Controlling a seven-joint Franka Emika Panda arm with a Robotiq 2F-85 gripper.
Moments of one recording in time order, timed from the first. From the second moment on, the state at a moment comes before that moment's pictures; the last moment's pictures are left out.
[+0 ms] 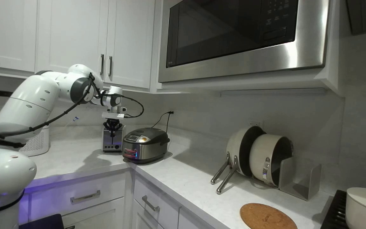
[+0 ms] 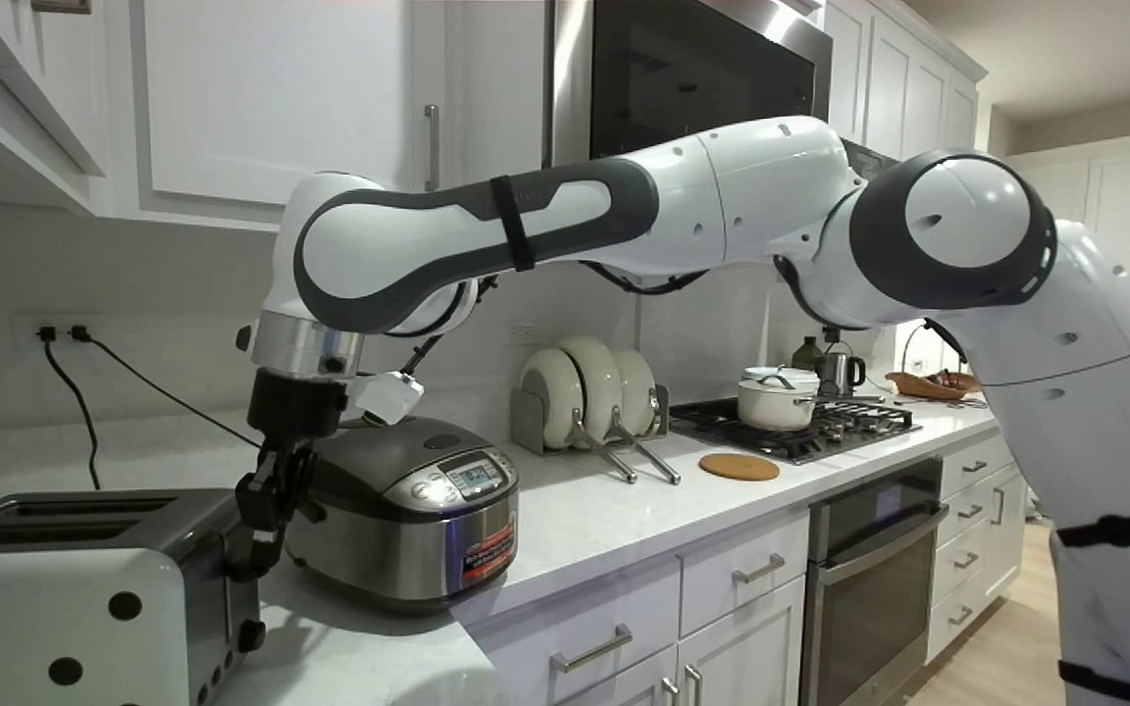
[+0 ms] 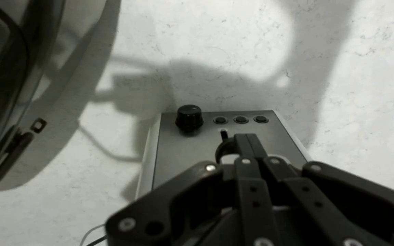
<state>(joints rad) 0.46 0.45 0.35 -1.44 -0.05 2.05 -0.30</state>
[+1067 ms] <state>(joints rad) 0.50 0.50 0.36 -1.44 -0.05 2.02 -0.31</state>
